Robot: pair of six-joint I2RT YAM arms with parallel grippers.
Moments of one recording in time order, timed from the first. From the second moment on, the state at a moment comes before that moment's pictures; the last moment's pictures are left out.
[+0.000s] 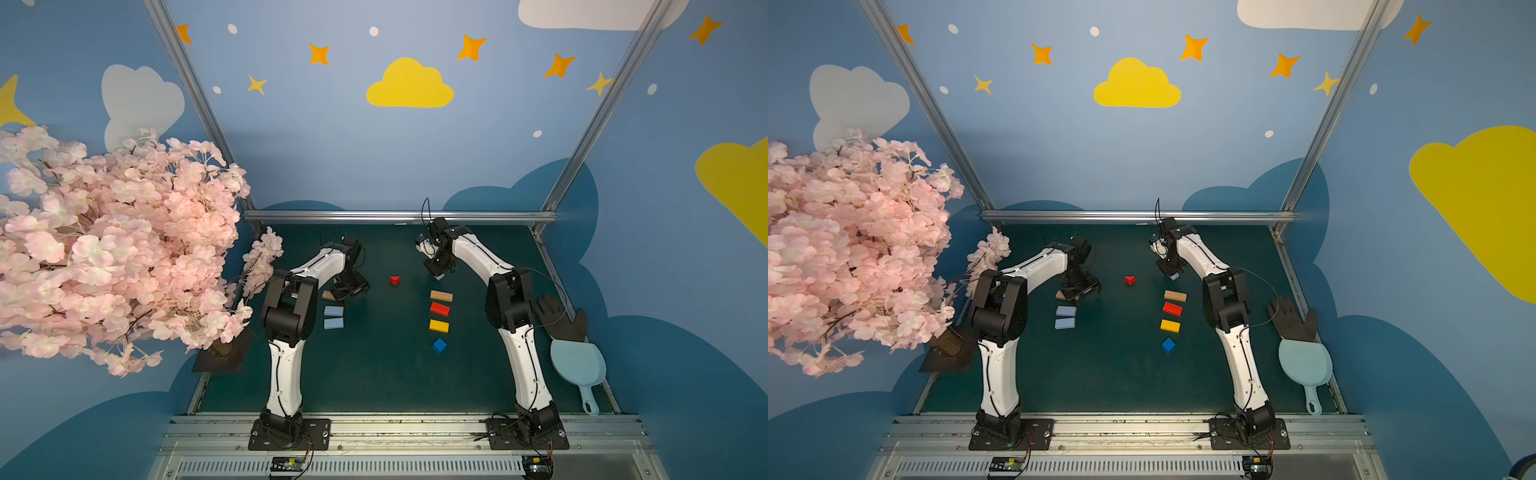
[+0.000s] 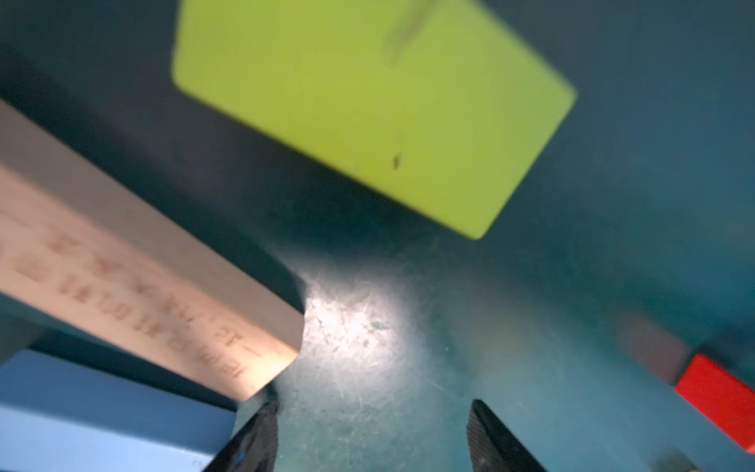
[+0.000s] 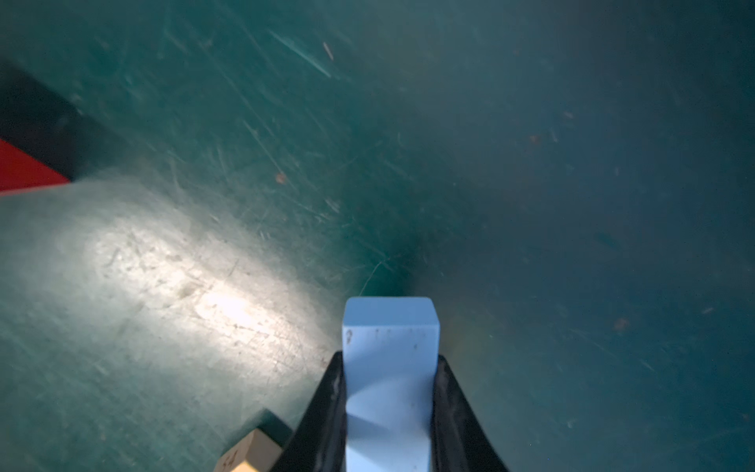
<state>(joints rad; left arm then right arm) -0.27 2.13 1.63 -0.97 0.13 -0.93 0.44 2.43 2.18 -1.04 0.00 -0.31</state>
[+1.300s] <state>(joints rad) -0.20 2.34 1.95 -1.00 0.04 -1.35 0.44 2.49 2.21 -1.05 -0.07 -0.29</state>
